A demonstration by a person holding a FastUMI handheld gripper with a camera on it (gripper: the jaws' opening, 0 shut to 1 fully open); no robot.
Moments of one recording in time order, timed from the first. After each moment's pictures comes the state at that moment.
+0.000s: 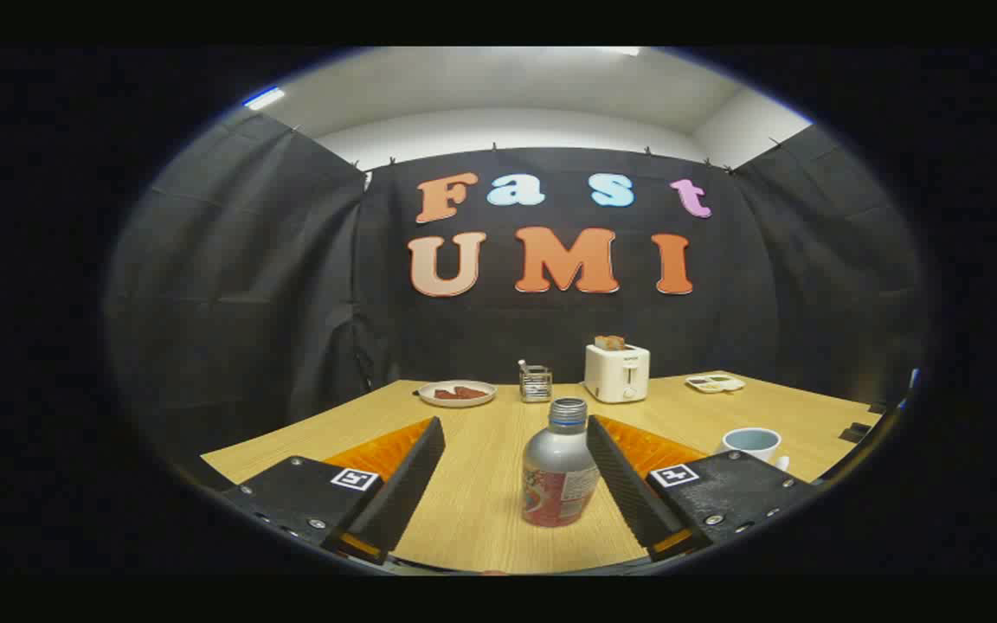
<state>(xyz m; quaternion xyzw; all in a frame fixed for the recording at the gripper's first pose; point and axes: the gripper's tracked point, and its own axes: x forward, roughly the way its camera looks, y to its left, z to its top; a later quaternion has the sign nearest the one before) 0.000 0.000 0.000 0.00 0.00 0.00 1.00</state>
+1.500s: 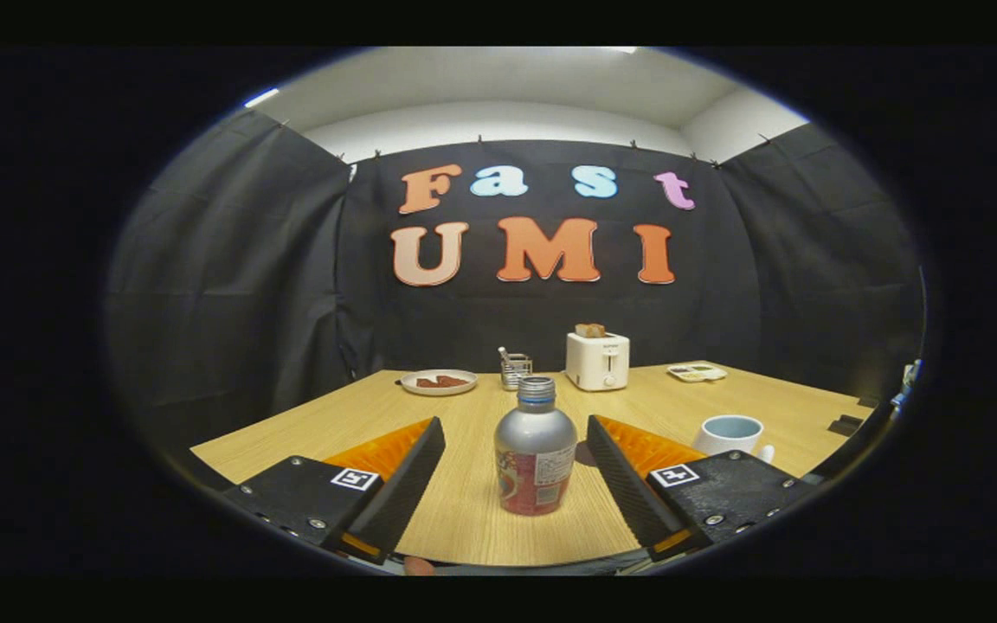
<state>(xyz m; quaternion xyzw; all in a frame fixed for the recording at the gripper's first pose) -0.005 -0.028 -0.022 0.01 0.02 -0.04 1.00</state>
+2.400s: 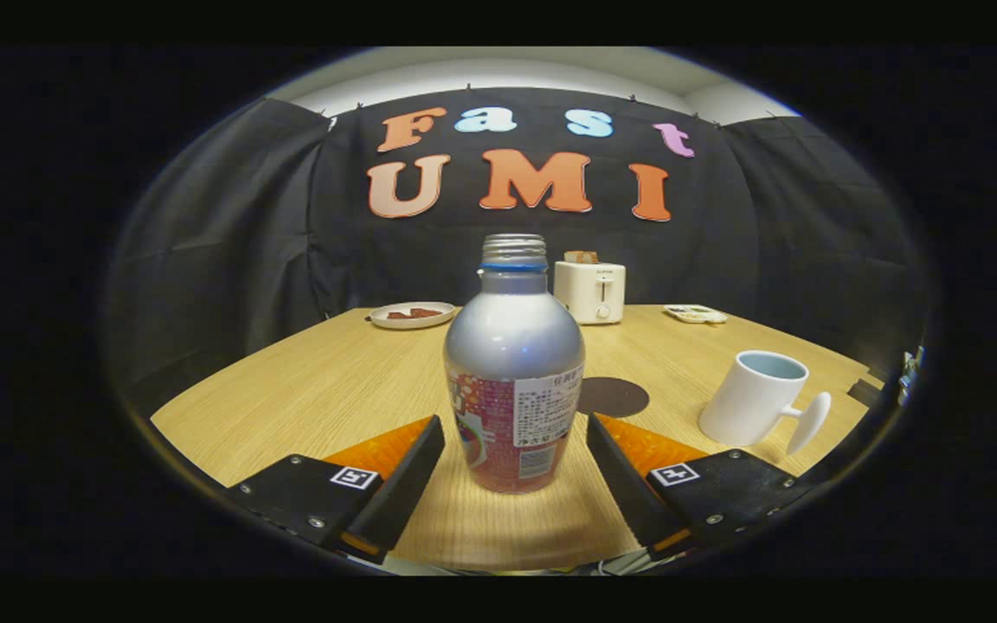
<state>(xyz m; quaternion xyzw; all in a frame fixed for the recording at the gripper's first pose) 0.029 -0.040 -0.116 0.01 0.14 -0.06 0.99</state>
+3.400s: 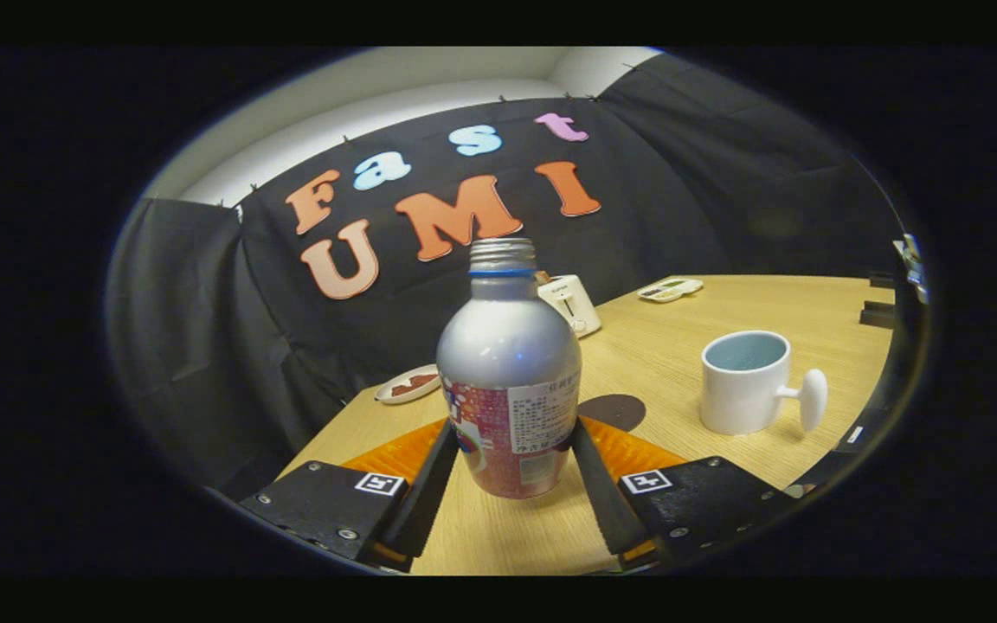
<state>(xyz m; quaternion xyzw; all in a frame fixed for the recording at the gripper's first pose) 0.038 -0.079 -0.061 0.22 0.08 -0.10 0.97</state>
